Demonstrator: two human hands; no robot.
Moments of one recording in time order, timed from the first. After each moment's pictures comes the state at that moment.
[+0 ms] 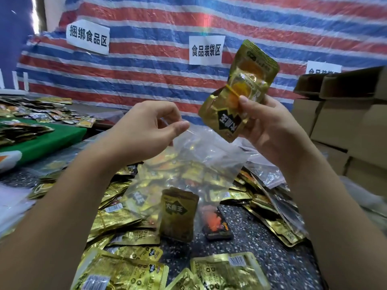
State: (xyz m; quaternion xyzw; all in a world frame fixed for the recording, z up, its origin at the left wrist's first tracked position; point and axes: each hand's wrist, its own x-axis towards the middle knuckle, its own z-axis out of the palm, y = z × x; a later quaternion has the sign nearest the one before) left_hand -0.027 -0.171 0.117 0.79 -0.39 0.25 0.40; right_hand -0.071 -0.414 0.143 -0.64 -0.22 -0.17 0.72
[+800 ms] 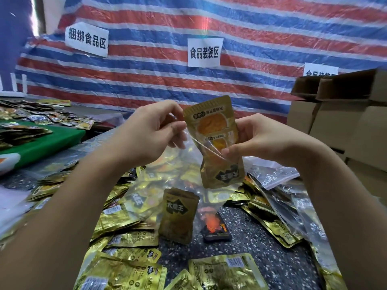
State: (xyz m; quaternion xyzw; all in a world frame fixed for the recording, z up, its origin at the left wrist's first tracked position) left_hand -0.031 -0.178 0.116 0.75 -0.41 0.20 0.47; right_hand -0.088 -0.421 0.154 -0.92 -0.17 -0.05 0.36
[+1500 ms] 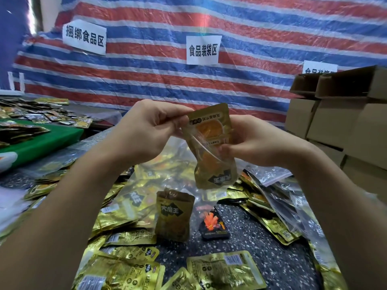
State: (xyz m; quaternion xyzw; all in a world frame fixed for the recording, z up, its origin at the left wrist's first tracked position) left_hand -0.037 -0.184 0.119 0.70 -0.47 0.19 0.51; right_hand -0.096 -0.408 0.149 -0.93 -0.22 -0.09 0.29
